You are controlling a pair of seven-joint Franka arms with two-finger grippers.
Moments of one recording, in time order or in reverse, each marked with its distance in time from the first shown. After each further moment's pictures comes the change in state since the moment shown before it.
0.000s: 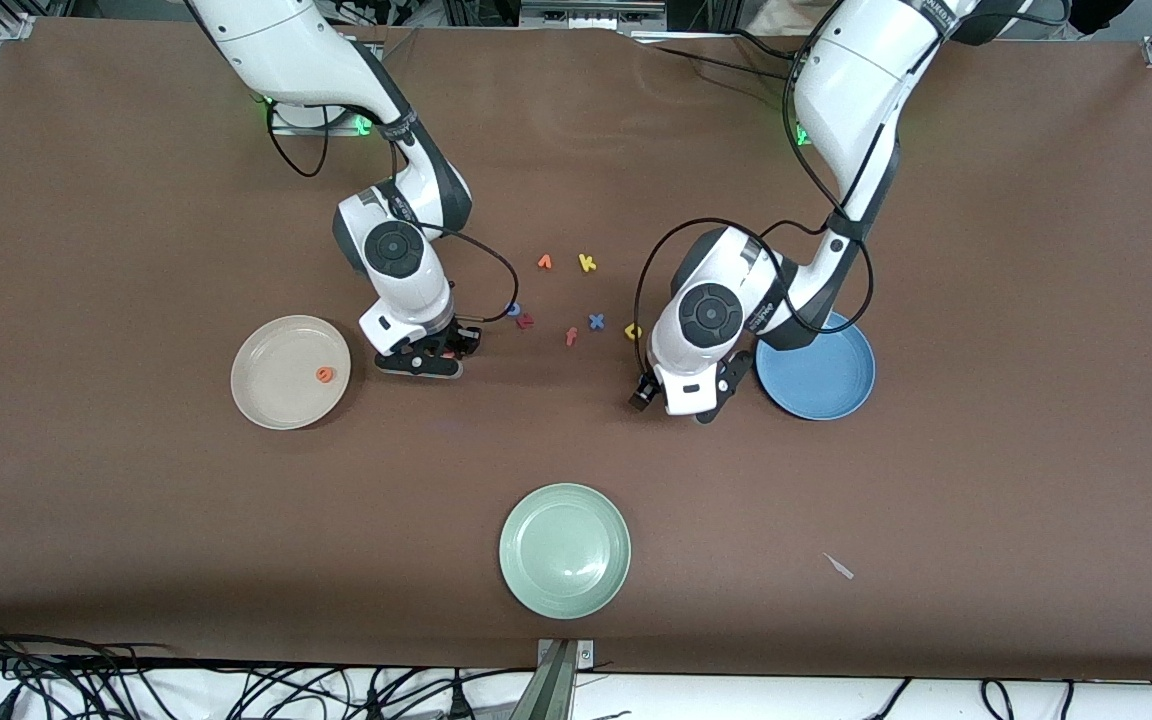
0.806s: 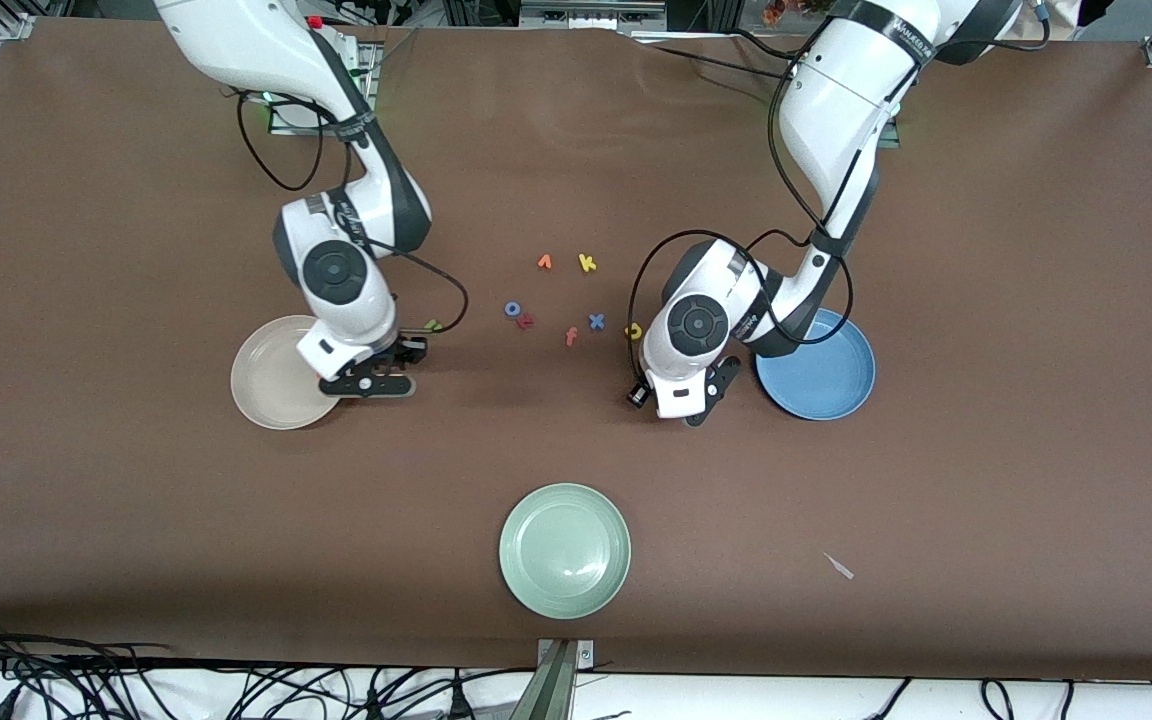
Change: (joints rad) left arm -0.014 0.054 -0.001 0.003 0.000 0.018 -0.001; right arm -0.004 -0.087 -0.165 0.077 -0.005 -0.263 -0.329
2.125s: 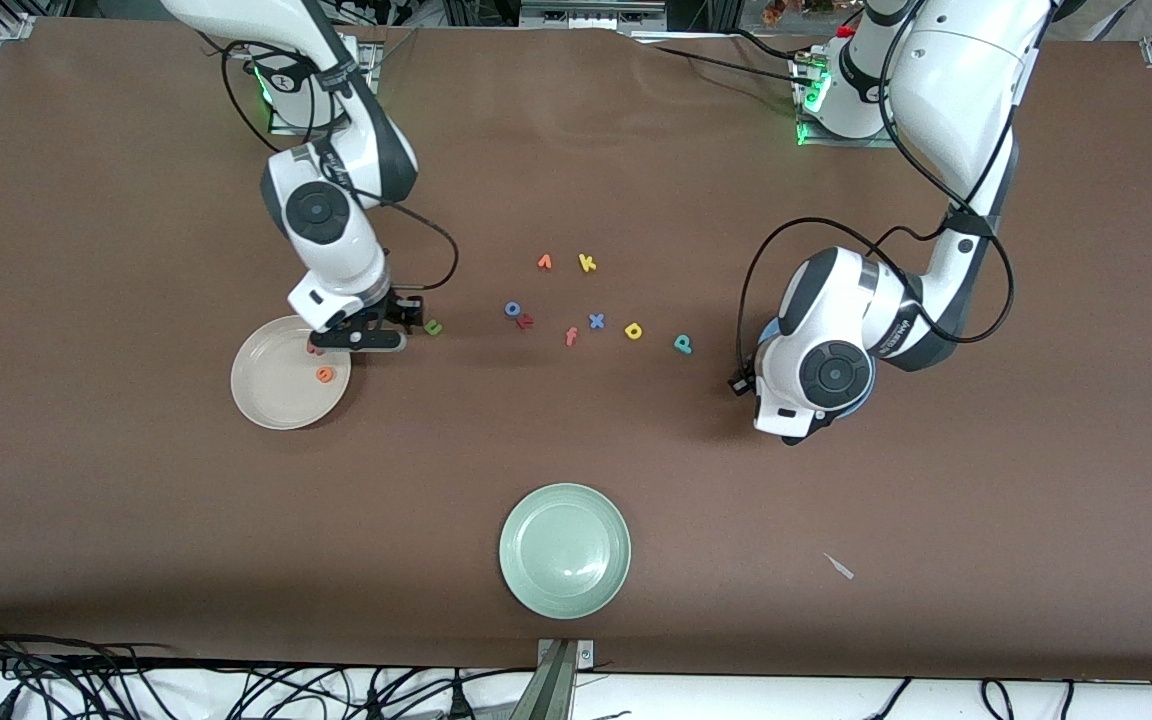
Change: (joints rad) left arm 0.226 -0.163 0.015 -0.041 0.033 -0.439 0.549; right arm 0.037 -0.148 0.067 -0.254 0.001 0.161 0.189
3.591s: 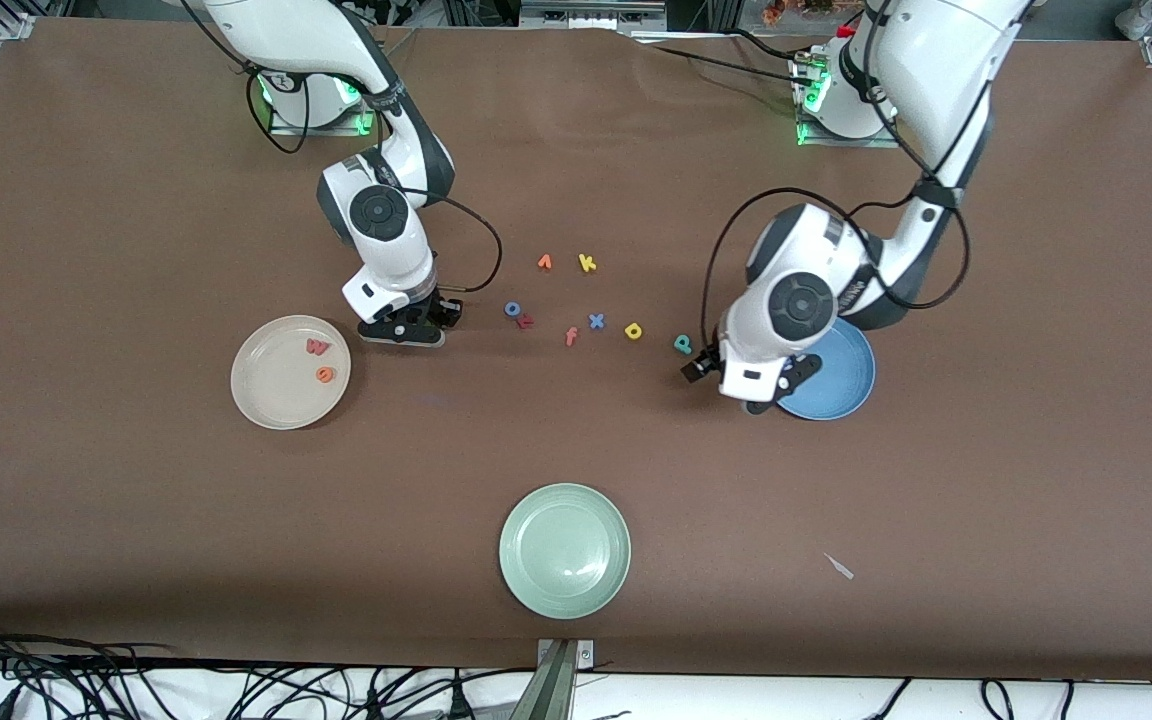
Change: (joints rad) left arm -0.031 -0.082 -0.125 -0.187 -0.004 0.335 -0.234; right arm 0.062 0.122 0.004 -0.030 0.000 0.179 0.137
